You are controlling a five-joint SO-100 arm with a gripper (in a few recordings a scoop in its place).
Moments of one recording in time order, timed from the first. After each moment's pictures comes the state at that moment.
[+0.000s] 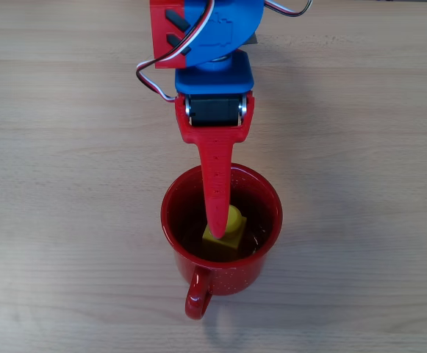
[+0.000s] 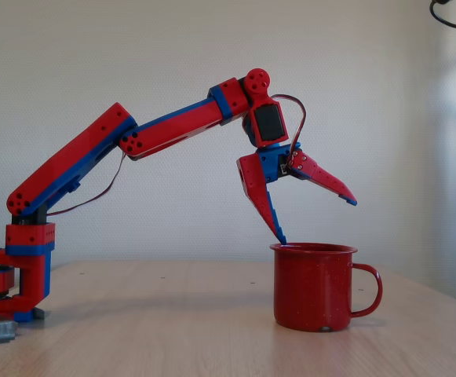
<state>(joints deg) -2.5 48.0 18.8 96.2 0.4</state>
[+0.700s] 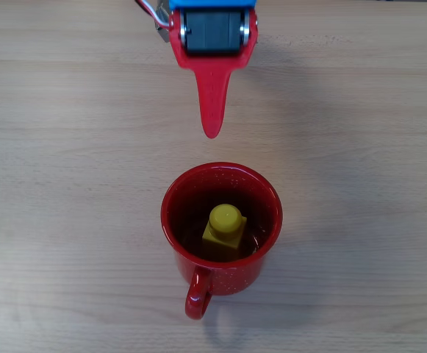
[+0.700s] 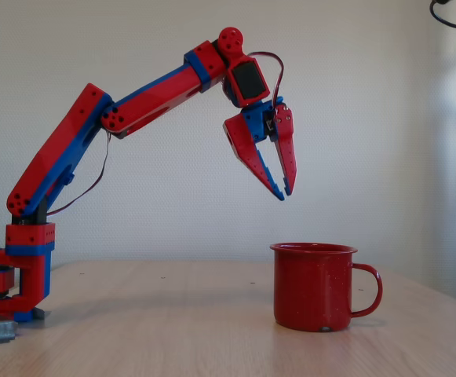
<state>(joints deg) -2.5 62.8 24.7 95.2 1.2</state>
